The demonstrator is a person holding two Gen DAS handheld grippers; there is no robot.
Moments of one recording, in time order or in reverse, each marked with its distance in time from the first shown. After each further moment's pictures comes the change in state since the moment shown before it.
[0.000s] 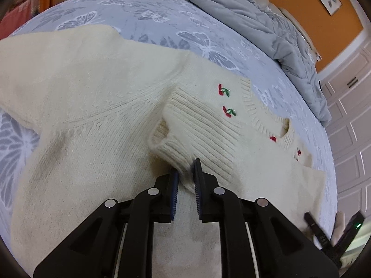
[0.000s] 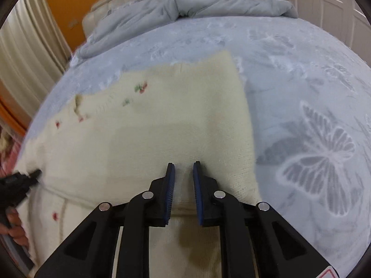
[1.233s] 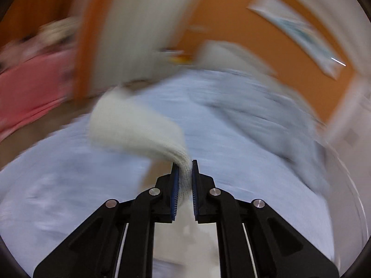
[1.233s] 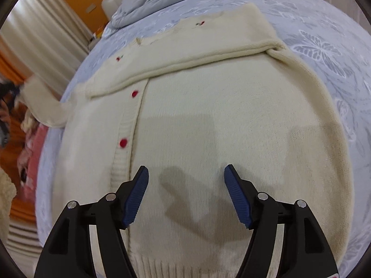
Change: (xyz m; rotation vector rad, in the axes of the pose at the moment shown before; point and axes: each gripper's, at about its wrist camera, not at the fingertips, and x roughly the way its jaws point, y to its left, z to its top) left arm -0.210 0.060 0.135 0.004 -0.440 -0.030; right arm -0.094 0.056 -0.149 0.018 0.140 0.151
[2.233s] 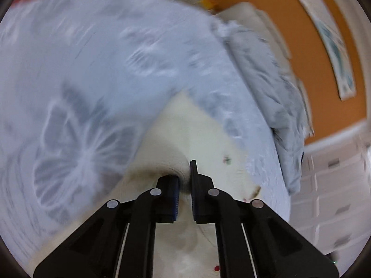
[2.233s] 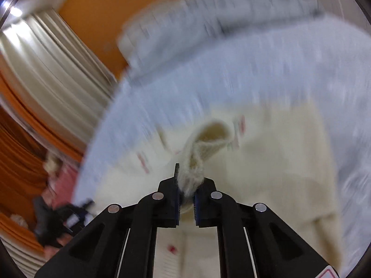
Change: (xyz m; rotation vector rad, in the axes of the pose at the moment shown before) left arm 0.080 0.014 -0.153 -0.403 0.262 -0.032; right arm -0.003 0.018 0.195 0.022 -0.260 0.204
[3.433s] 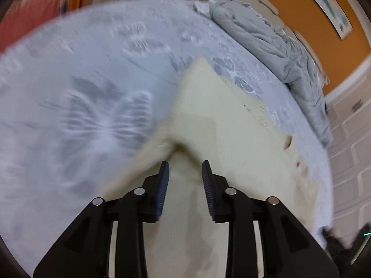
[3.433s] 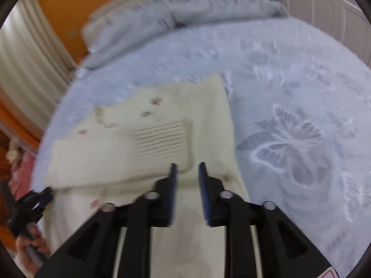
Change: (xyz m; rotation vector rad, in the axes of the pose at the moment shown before) left arm -0.018 0.002 -0.050 0.309 0.052 0.201; right arm -0.054 -0.067 -0.040 -0.046 0.098 -0.295
